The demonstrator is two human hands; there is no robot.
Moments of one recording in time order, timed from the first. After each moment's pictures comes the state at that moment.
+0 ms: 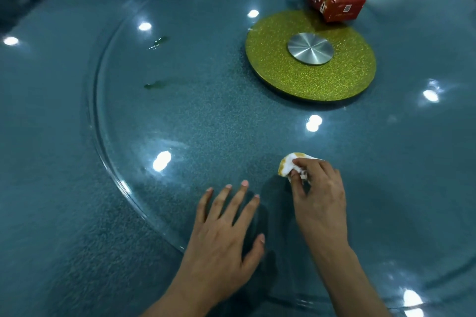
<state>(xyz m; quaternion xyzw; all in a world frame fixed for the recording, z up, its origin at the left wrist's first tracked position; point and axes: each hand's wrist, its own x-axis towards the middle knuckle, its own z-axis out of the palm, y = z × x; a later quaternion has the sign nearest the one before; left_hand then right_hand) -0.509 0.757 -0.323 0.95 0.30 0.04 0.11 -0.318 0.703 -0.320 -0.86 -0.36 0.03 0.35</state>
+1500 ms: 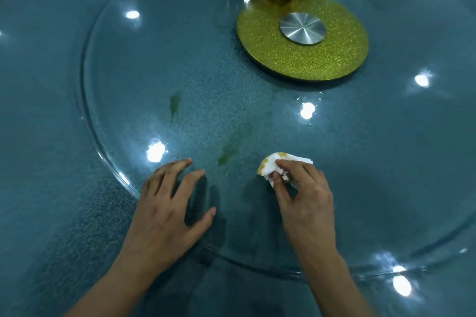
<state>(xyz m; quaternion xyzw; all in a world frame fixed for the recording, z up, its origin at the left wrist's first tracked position) -0.571 0.799 -0.323 0.93 0.34 0.10 0.12 -0.360 0.674 -0.322 -0.85 -0.36 0.06 0.37</state>
